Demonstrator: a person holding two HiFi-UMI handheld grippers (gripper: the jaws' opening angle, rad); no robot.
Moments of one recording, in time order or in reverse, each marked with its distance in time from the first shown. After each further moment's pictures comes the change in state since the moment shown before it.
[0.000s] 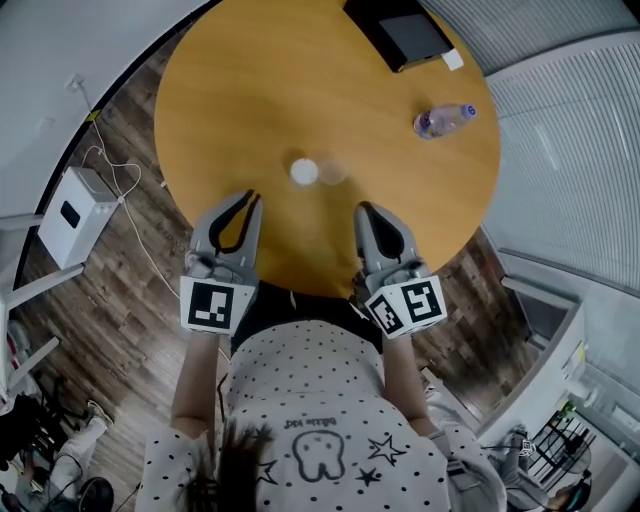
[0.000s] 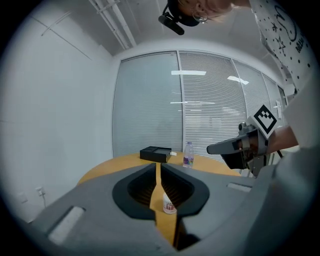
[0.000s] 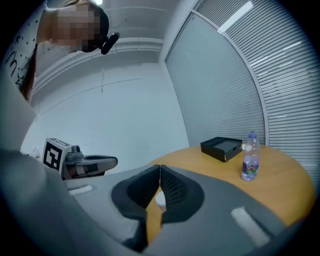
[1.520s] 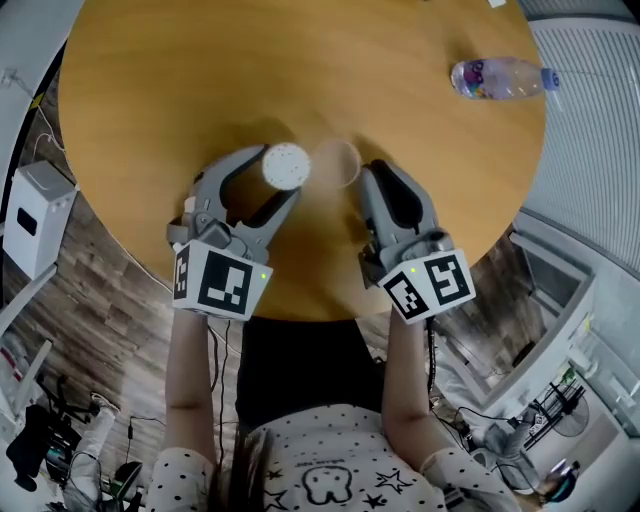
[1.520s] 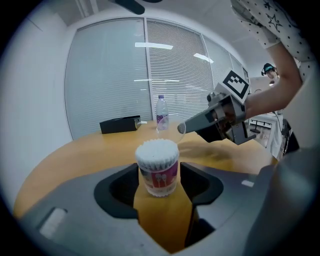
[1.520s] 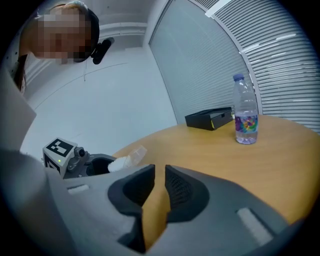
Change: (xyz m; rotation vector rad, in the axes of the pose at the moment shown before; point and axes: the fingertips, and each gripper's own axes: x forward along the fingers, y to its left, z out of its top) left arm 0.134 -0.050 -0.182 0.265 0.259 -0.391; right arm 0.081 -0.104 -0.135 0.096 0.131 -0.074
